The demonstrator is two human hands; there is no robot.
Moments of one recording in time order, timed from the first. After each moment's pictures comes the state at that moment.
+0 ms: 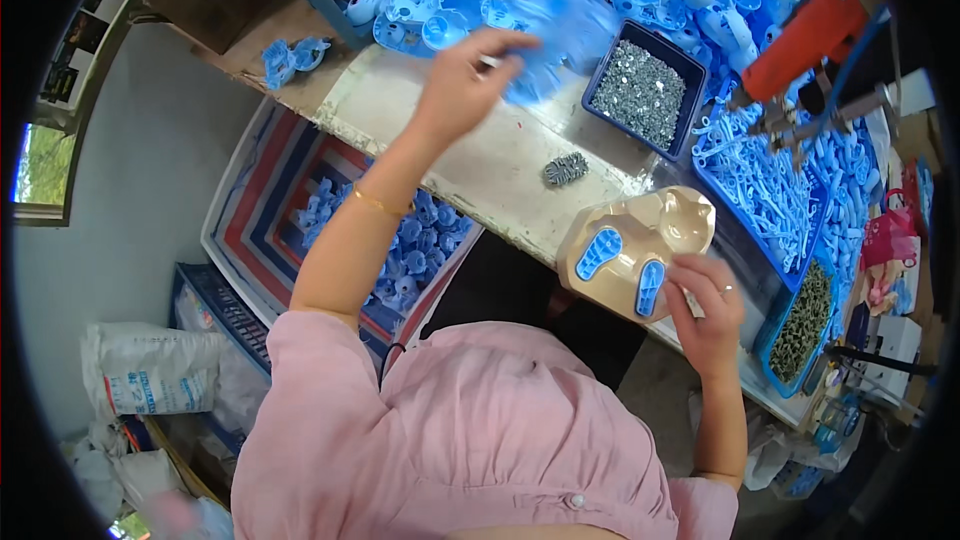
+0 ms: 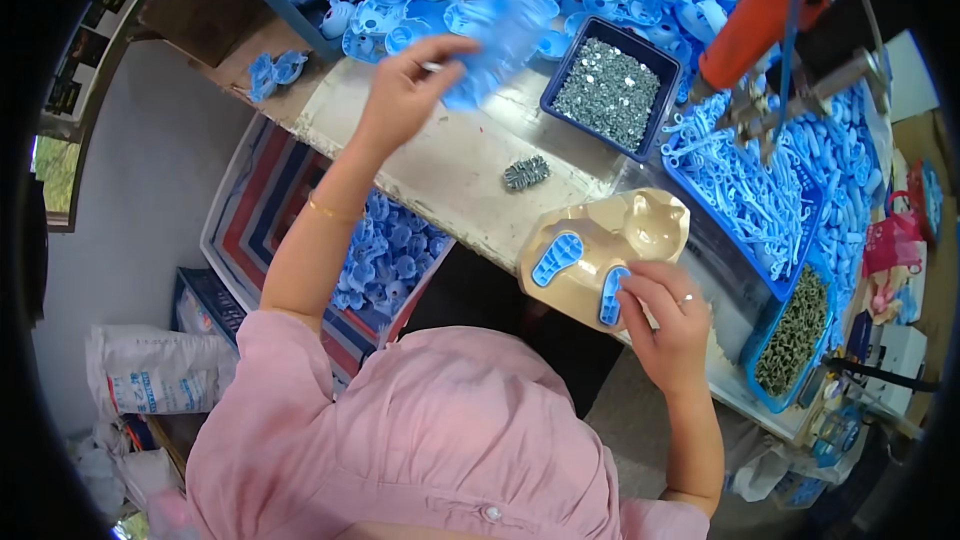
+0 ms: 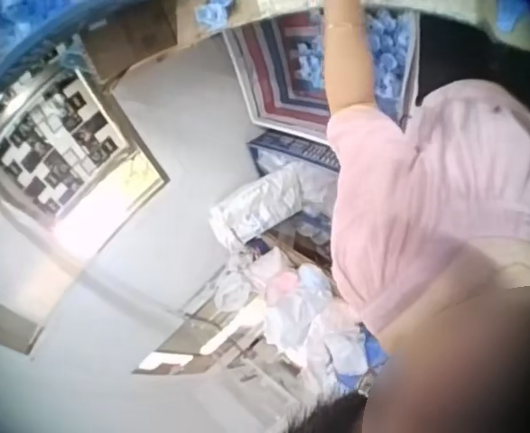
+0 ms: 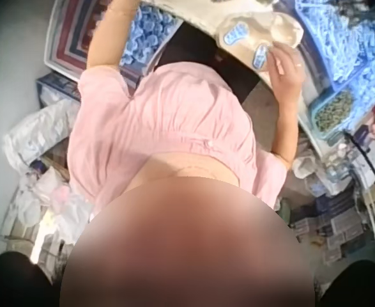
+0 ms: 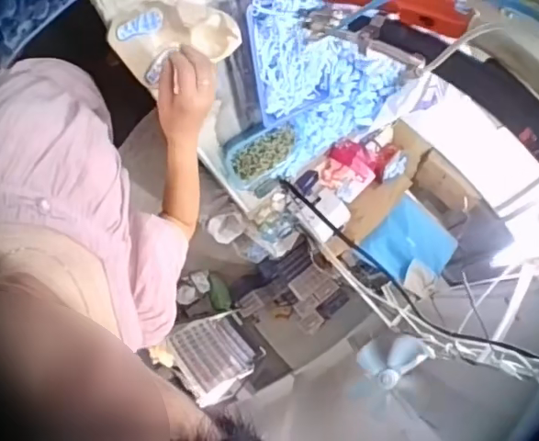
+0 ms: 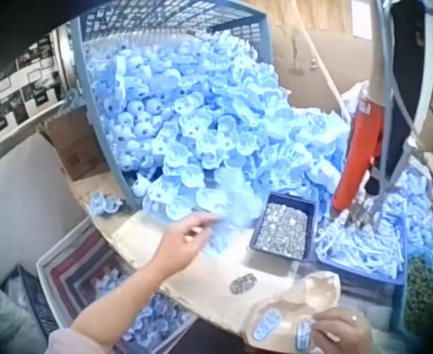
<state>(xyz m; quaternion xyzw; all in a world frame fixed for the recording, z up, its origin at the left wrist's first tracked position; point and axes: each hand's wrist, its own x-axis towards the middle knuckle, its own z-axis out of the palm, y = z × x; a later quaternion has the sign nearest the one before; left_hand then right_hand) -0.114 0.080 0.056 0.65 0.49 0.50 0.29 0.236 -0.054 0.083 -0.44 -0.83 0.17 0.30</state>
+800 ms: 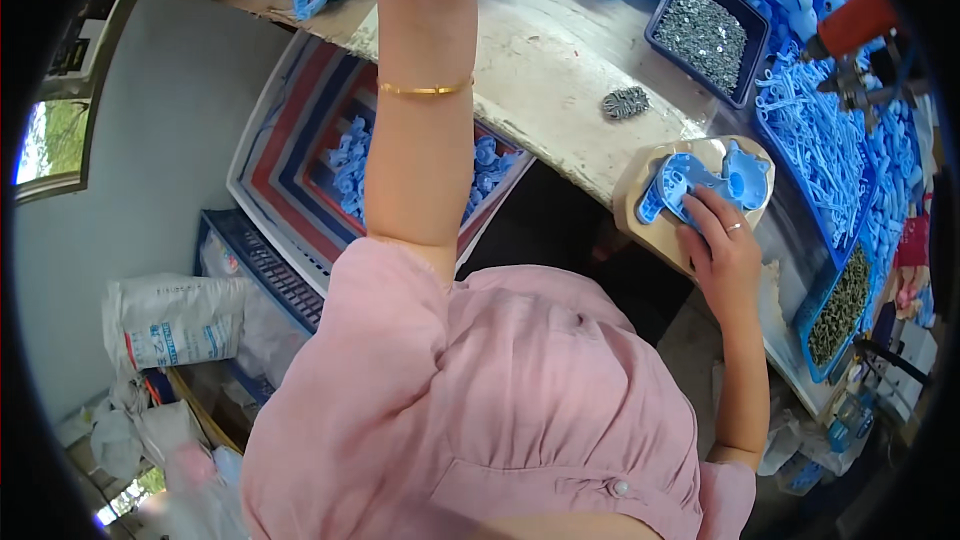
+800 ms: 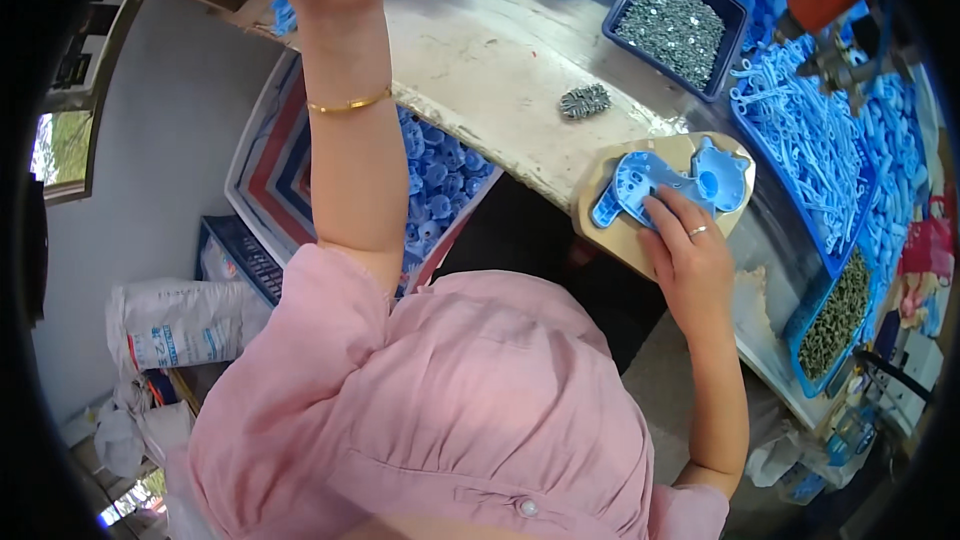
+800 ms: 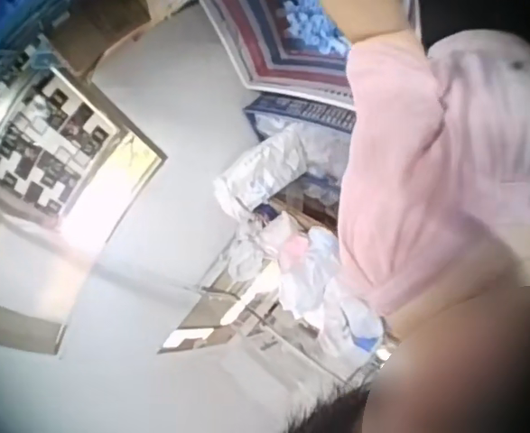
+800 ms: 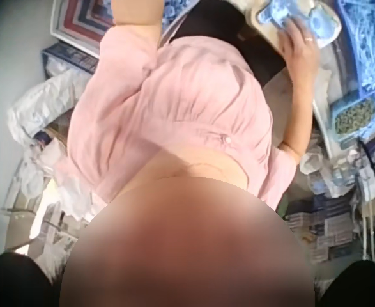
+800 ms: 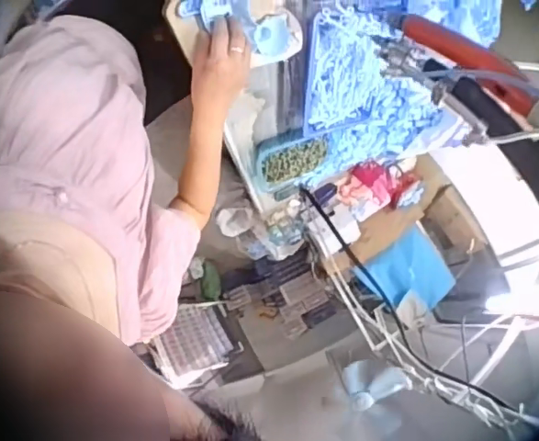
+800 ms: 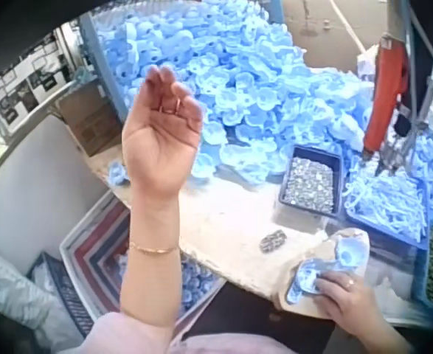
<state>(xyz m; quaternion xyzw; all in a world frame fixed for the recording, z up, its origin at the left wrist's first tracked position) -0.149 0.095 0.149 0.46 -0.11 0.66 0.58 0.210 -0.054 0.040 -0.45 -0.87 0.14 0.17</state>
